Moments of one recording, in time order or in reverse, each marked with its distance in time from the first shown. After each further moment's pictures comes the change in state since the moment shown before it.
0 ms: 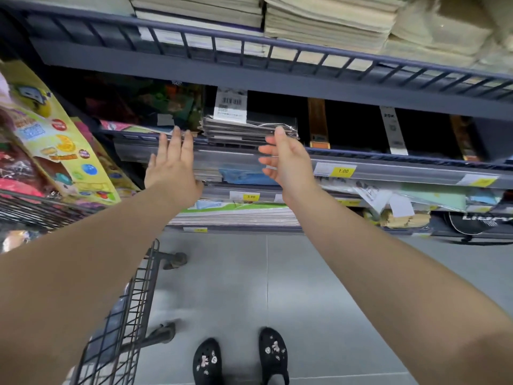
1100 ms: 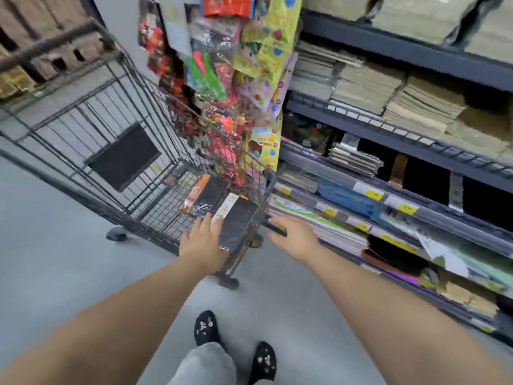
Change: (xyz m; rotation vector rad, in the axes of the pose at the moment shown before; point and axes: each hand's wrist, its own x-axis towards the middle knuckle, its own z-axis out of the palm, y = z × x) left_hand -0.385 -0.105 -0.035 -0.128 -0.153 -0.386; right_hand -0.278 0.036 0.051 -1.253 -0.736 -0.457
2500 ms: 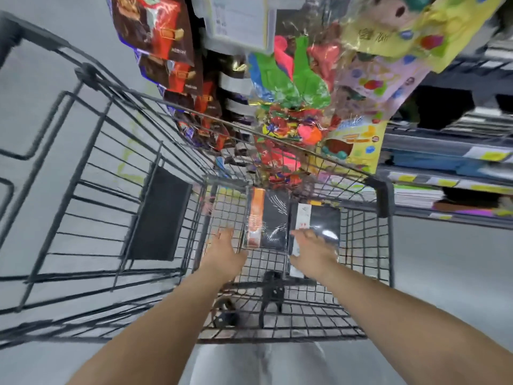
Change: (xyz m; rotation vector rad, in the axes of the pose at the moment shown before) left_hand 0.245 -0.234 -0.055 -0.335 -0.381 -0.005; right_hand 0.226 -0.177 0.125 -0.029 -0.241 0.492
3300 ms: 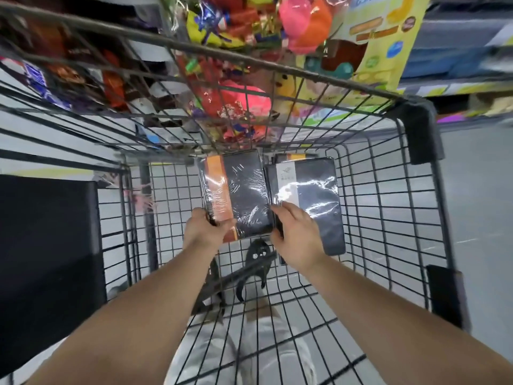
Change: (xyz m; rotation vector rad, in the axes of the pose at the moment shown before) left_hand 0.185 -0.017 0.084 -0.183 -0.061 -0.106; right_hand 0.098 0.014 0.096 0.285 0.258 0.183
